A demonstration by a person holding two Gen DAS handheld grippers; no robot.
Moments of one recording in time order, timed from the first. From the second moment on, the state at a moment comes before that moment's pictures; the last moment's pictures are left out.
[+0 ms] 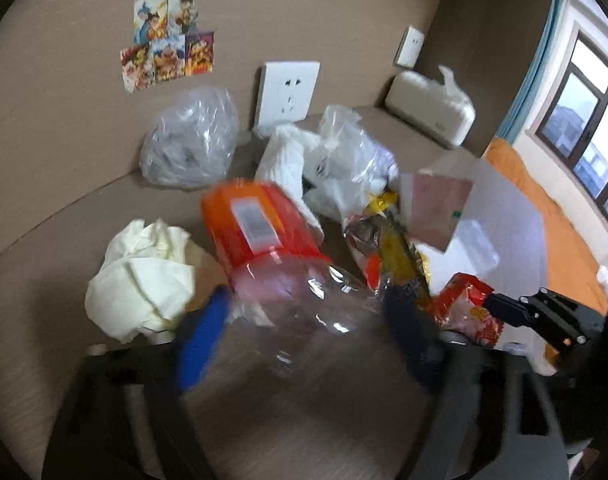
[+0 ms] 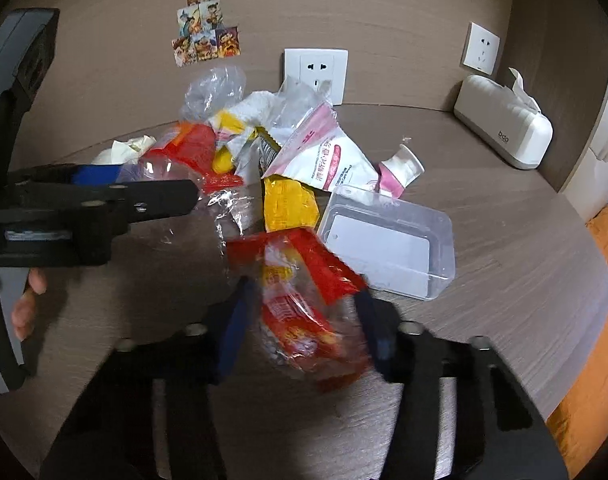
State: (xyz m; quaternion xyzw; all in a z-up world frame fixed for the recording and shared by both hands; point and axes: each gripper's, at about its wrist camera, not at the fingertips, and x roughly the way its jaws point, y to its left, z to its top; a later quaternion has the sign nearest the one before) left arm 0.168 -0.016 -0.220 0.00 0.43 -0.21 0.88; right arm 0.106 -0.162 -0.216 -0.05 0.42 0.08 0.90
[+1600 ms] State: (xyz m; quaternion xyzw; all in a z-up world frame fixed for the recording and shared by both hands) left arm -0.024 -0.258 -0.138 0.15 0.35 -0.43 0.82; right arm -0.083 -0.397 -0.116 0.08 0.35 -0.10 0.93
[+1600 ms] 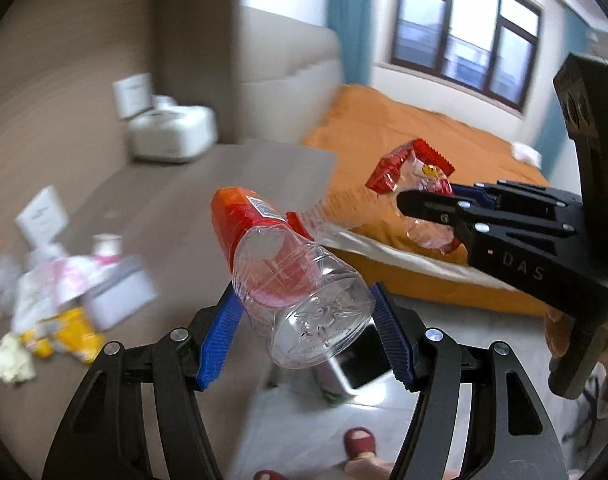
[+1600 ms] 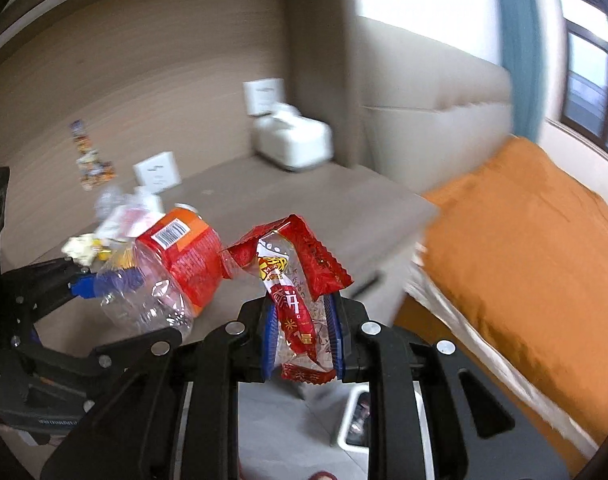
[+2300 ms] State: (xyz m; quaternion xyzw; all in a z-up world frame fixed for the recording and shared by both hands) left arm -0.052 -0.451 -0.392 0.24 0.44 -0.53 0.68; right arm -0.130 -0.541 -0.349 0.19 0.47 -0.21 0.84
